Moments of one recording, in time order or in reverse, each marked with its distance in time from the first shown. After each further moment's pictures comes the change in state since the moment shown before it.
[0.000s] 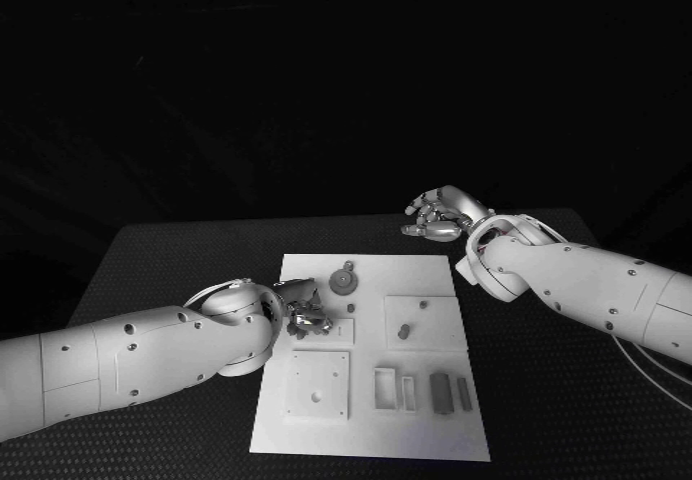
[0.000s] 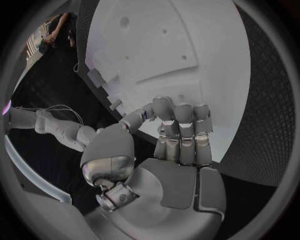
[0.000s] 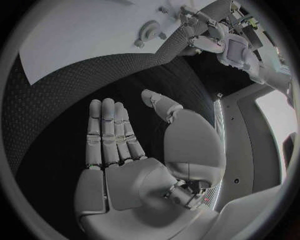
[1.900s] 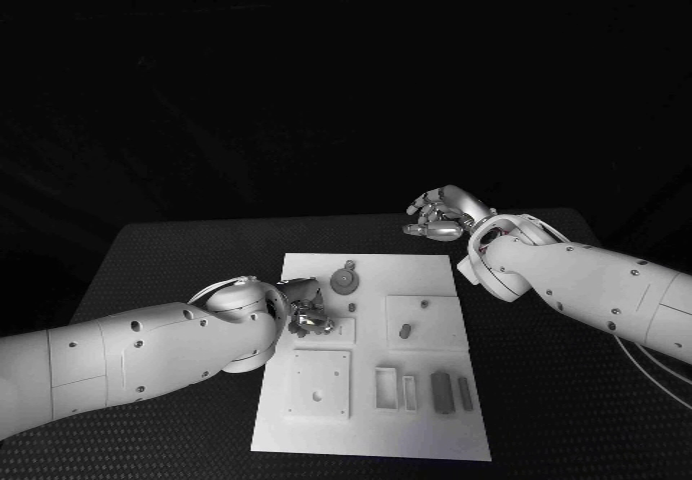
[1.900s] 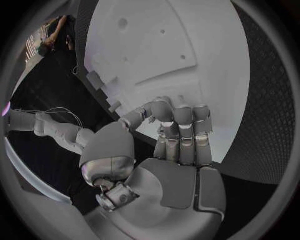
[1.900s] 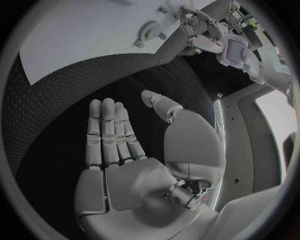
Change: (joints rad) left arm 0.002 0.015 0.002 -0.014 -0.017 0.031 -0.009; left_hand 0.028 -0.019 -0.019 0.035 -0.070 0.005 -0.005 0.048 0.003 0.003 -0.003 0.062 -0.002 0.000 -0.007 0.050 -0.020 0.000 0.004 -0.003 0.030 -0.001; right arm 0.000 -0.002 0.000 0.002 0.001 0.001 0.000; right_hand -0.004 0.004 -0.003 0.003 0.023 0.000 0.000 0.000 -0.003 -0.004 0.004 0.011 -0.014 -0.003 0.003 0.004 -0.005 0.000 0.000 0.000 -0.008 0.009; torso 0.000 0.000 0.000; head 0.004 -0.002
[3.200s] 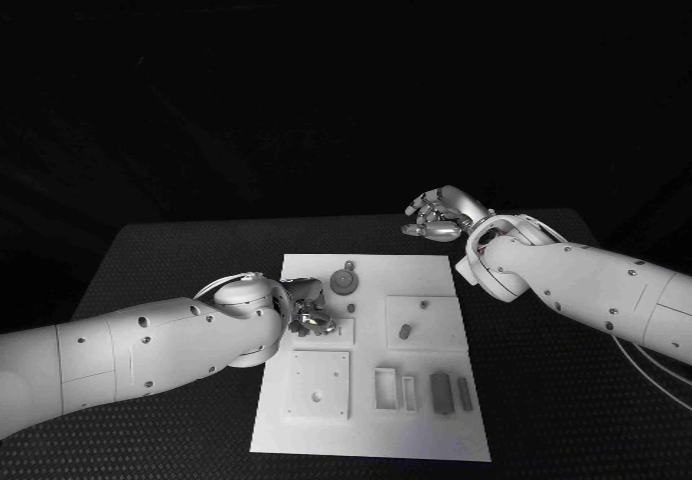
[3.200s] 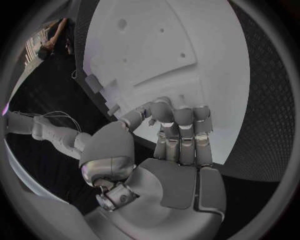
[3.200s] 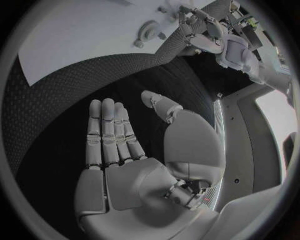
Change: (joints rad) left arm 0.006 0.025 0.008 -0.020 -0.012 0.061 -0.024; left_hand 0.014 -0.014 0.005 -0.013 0.022 0.008 -0.005 0.013 -0.005 0.000 0.000 0.016 -0.002 0.004 0.004 0.016 -0.003 0.000 0.000 -0.001 0.008 0.000; right arm 0.000 0.004 0.000 -0.002 0.001 0.001 0.000; right_hand -0.004 0.004 -0.003 0.003 0.015 -0.002 0.002 0.005 -0.002 -0.004 -0.004 0.004 -0.008 0.000 0.000 0.004 -0.003 0.000 0.000 0.000 -0.004 0.005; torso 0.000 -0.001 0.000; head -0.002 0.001
